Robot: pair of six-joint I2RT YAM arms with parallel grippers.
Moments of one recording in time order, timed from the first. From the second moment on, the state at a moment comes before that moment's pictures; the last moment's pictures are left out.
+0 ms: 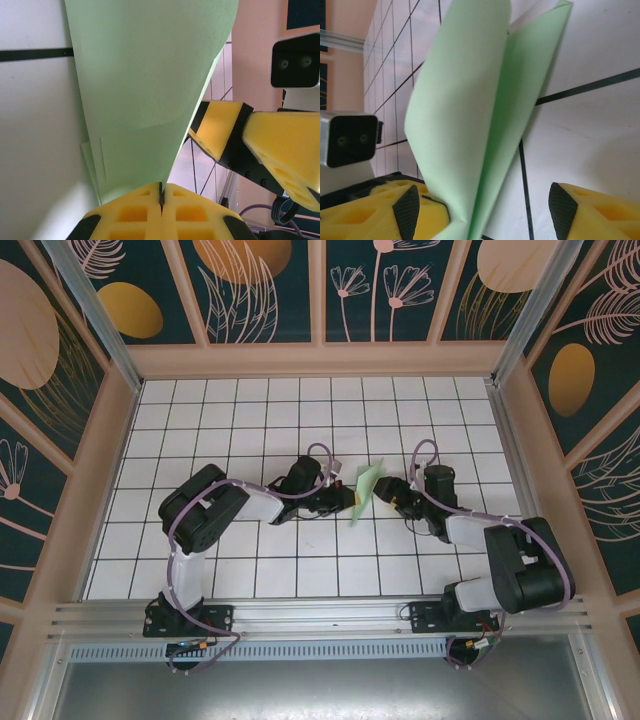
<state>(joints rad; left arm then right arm) -0.76 2.02 0.91 0.57 0.60 -1.08 0.23 1.39 0.37 0.38 -0.54 0.82</state>
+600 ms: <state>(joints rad) -0.77 2.06 0.91 0.61 0.61 -1.11 0.27 1.58 0.46 0.44 -0.57 0.86</state>
